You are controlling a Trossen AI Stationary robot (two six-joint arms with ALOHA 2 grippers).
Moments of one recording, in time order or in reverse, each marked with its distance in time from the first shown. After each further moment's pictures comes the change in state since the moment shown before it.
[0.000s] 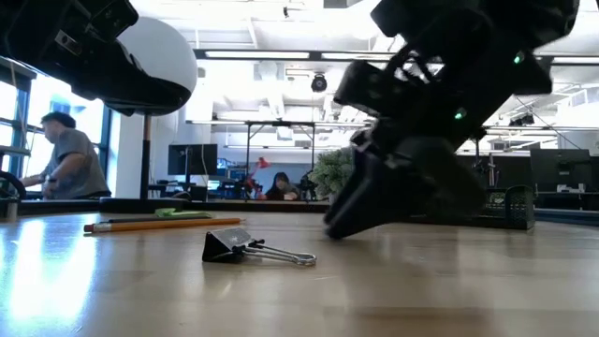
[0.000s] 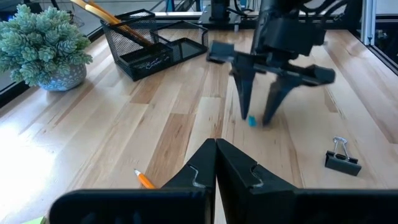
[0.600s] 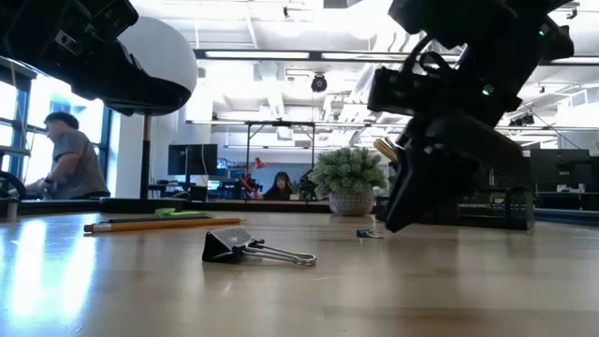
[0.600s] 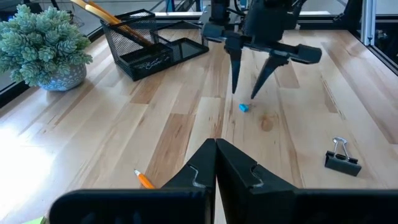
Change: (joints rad) left arm 0.000 0.000 0.000 0.001 0.000 0.000; right arm 0.009 -0.128 -0.003 -0.333 0.001 0.328
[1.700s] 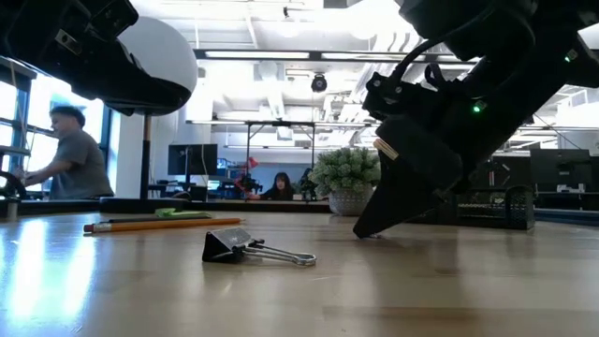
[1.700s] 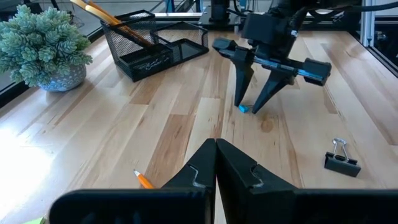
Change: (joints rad) left arm 0.000 0.000 0.000 0.003 0.000 -0.001; right arm 0.067 0.118 -0.001 0.197 0.203 0.361
